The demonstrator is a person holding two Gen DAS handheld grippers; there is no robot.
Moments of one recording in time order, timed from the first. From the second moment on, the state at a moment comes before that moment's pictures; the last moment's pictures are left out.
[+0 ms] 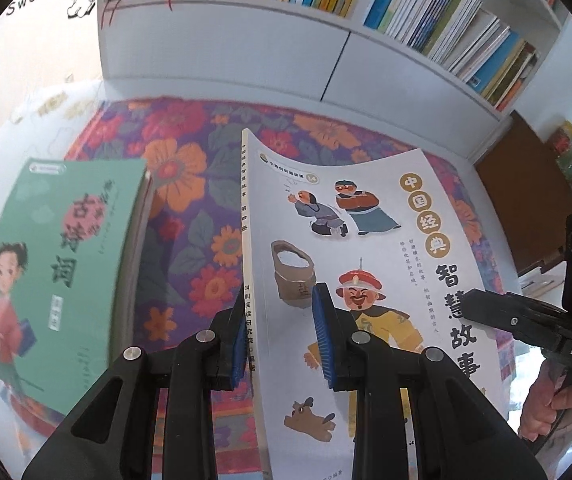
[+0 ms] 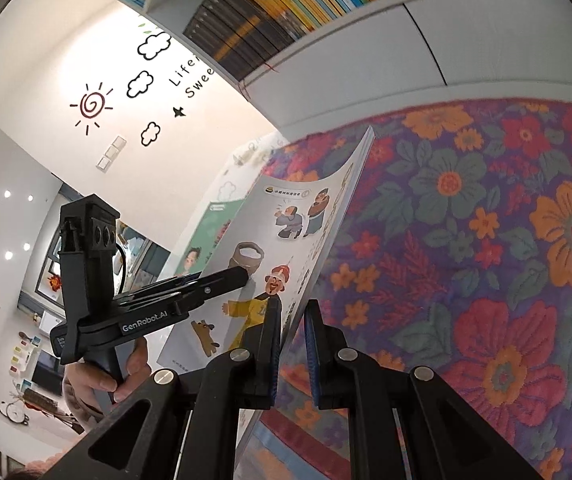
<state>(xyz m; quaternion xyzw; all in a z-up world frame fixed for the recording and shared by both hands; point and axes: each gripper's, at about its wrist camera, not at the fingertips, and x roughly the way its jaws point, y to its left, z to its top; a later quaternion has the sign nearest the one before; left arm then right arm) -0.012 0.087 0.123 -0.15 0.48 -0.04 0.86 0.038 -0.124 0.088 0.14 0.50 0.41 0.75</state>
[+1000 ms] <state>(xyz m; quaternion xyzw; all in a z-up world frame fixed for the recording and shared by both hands) -0.036 0.297 0.103 -0.19 0.49 0.01 0.85 0.010 0.101 0.088 0.07 0.48 0.46 0.74</state>
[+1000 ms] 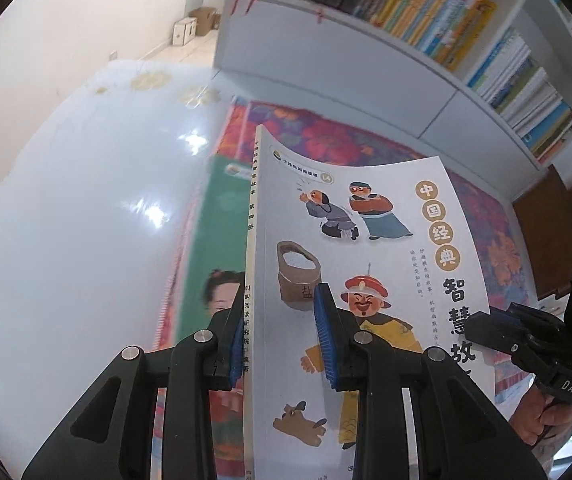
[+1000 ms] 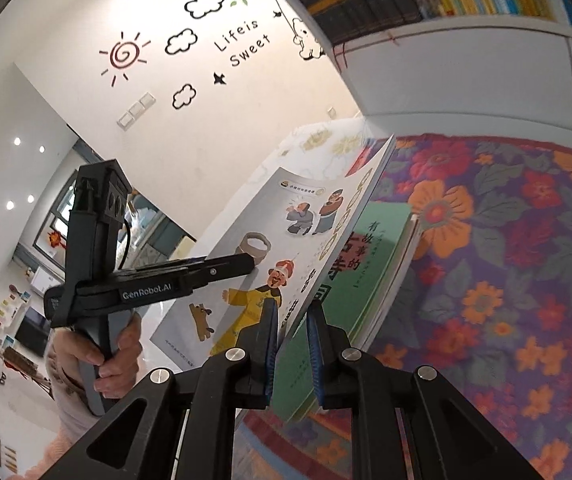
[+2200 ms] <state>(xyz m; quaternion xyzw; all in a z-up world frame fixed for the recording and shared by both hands) -0.034 0.267 0.094 0.00 0.48 0.13 0.86 0.019 0.123 0.048 0.04 0.53 0.38 0.76</state>
